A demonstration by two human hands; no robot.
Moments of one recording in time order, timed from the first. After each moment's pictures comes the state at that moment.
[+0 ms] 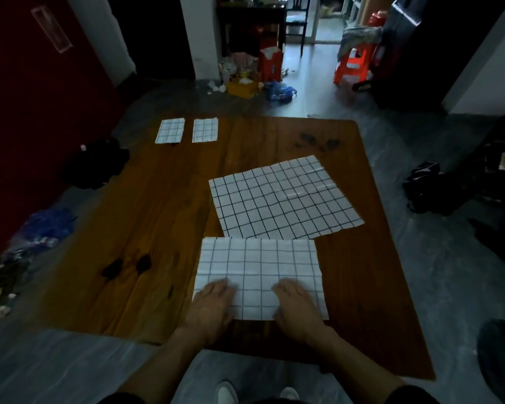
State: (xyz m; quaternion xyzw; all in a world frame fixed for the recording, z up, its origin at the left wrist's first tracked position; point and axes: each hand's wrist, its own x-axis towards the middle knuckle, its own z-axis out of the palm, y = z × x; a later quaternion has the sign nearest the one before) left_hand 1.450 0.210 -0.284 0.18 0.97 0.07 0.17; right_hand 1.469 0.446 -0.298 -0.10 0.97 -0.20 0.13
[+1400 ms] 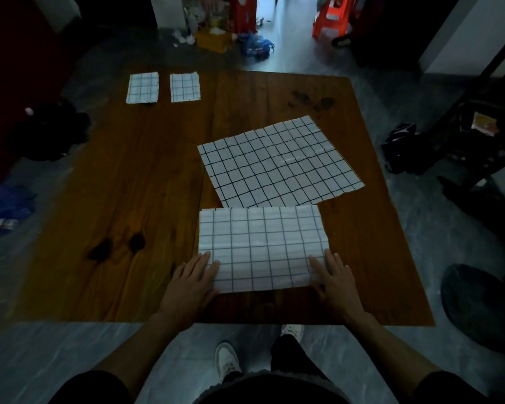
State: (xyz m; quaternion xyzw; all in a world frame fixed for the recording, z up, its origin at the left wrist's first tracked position) left_hand 1.441 0.124 -0.341 0.26 0.96 0.01 0.13; right_hand 1.501 0.494 -0.353 0.05 0.98 -0.11 0.13
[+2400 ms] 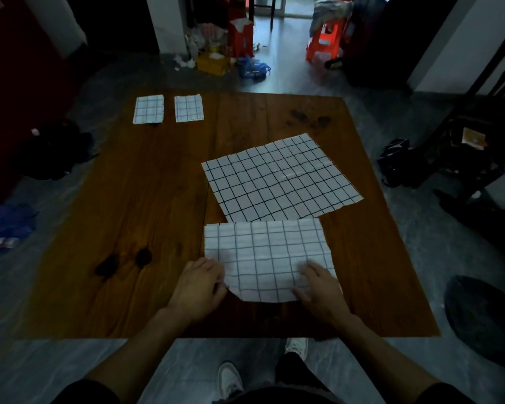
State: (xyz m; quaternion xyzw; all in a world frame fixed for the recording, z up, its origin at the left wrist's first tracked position) left_hand 1.417 0.140 -0.277 0.28 0.95 0.16 0.05; right_hand 1.482 0.444 -0.316 0.02 0.98 -0.21 0.06
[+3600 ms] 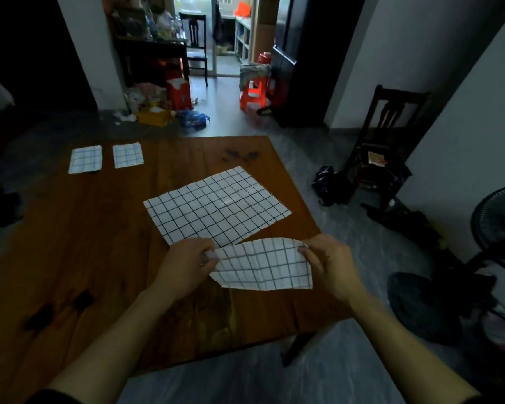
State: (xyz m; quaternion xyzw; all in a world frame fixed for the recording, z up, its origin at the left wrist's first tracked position) left_hand 1.413 0.236 -0.170 0.34 0.89 0.31 -0.01; right_hand 1.547 0.523 -0.142 0.01 0.95 -0.26 -0.20
